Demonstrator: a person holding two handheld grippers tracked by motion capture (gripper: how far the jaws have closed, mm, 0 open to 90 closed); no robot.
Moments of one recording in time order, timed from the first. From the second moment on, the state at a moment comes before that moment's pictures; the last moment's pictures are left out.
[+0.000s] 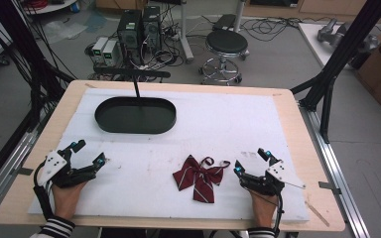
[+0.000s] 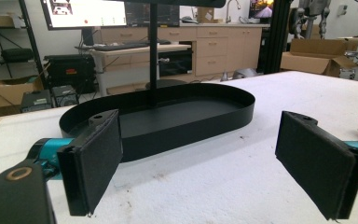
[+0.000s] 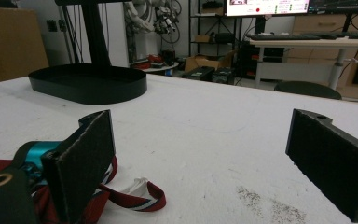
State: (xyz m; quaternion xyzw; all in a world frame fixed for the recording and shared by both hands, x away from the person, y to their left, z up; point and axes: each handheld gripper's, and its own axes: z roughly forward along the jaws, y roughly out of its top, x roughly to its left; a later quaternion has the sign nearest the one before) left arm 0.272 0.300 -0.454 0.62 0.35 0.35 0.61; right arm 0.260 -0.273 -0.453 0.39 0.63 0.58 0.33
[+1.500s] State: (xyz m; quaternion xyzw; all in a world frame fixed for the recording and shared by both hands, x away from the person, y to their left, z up) left arm 0.272 0.297 -0.453 0.63 0.35 0.36 0.60; right arm 0.271 -0.248 -0.408 0.35 0.70 0.55 0.29
